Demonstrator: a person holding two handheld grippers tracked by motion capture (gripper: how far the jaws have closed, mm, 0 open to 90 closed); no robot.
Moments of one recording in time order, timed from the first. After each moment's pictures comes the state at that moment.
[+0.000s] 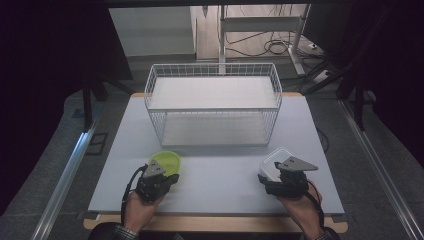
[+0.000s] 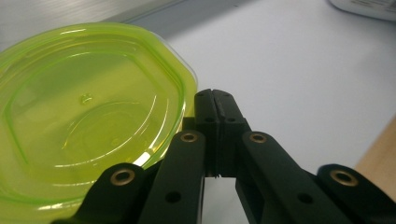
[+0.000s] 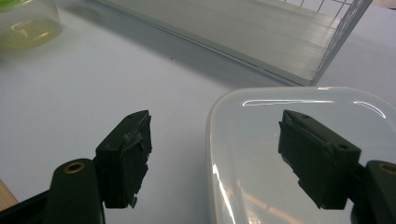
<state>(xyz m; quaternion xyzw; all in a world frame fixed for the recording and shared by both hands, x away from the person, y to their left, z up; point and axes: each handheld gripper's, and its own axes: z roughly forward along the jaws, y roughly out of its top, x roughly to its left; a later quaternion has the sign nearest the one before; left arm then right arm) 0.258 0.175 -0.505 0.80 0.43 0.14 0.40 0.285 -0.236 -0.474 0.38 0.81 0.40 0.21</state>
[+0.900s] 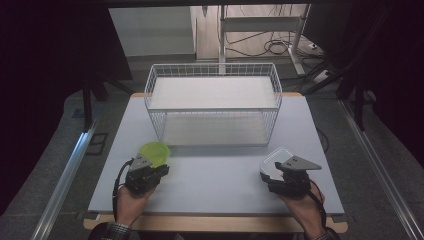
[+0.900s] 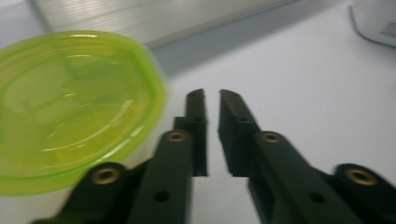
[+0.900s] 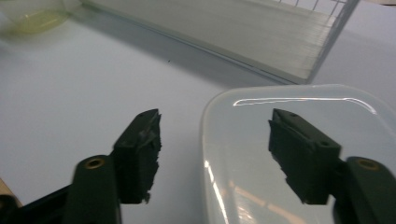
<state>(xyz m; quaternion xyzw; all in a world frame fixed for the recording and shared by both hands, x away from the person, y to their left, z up) 0.268 0.202 -0.505 0.77 0.44 0.16 0.43 0.286 -0.243 -0.472 0.39 0.80 0.41 0.21</state>
